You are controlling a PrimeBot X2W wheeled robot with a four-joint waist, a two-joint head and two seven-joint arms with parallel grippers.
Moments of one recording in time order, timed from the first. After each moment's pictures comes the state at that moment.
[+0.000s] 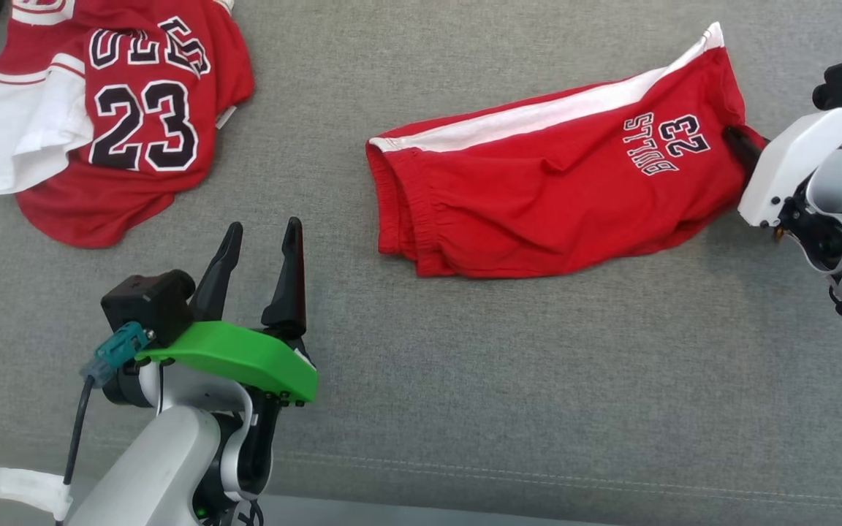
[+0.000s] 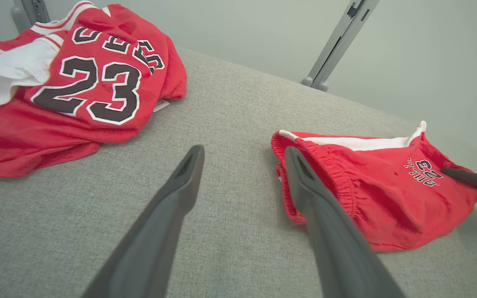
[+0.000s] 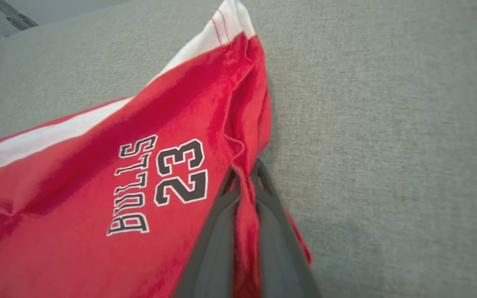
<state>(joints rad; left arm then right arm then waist) -0.37 0.36 -0.60 -0.02 -0.84 0.36 -0.11 -1.04 -0.53 0.97 0.93 1.26 0.13 0.06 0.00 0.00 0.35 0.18</state>
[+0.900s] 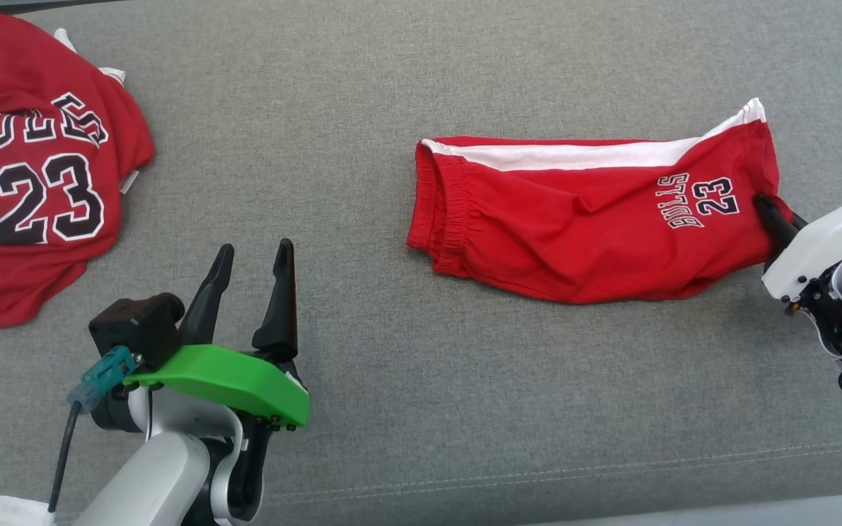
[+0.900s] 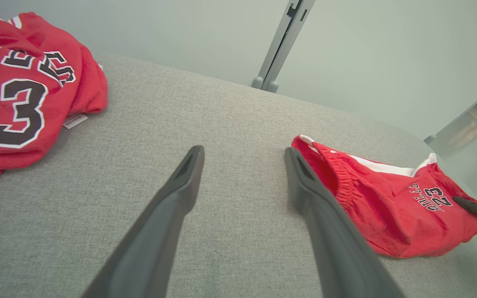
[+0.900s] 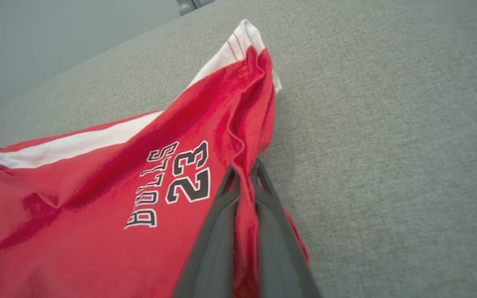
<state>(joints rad) -0.31 0.41 -0.60 -0.11 -0.85 0.40 -0.10 -0.80 -0.60 0.90 0.82 1.38 0.13 -0.13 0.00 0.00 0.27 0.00</state>
